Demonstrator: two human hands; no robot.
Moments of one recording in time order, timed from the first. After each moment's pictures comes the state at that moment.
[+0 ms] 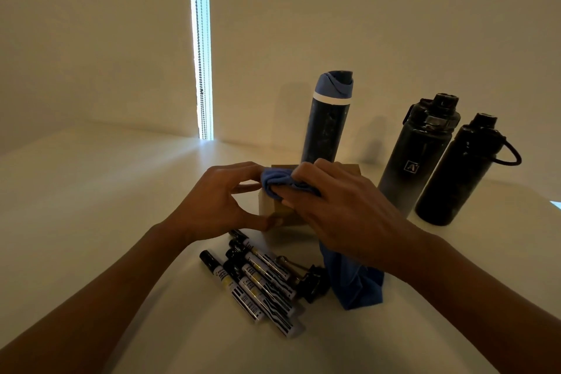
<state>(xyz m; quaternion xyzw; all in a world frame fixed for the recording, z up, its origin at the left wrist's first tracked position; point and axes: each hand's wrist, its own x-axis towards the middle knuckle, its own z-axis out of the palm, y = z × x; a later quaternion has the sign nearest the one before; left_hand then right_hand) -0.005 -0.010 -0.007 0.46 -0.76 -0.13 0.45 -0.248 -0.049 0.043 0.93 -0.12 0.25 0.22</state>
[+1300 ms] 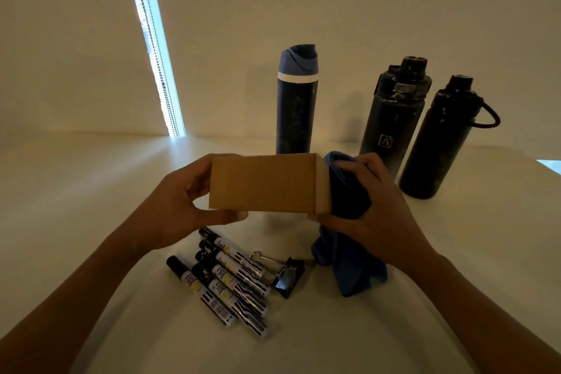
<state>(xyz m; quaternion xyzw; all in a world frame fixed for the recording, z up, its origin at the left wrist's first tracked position) -0.009 -0.012 -0.016 0.47 -0.72 -0.23 0.45 -0.330 -0.082 -0.020 0.84 -0.37 0.38 -0.08</state>
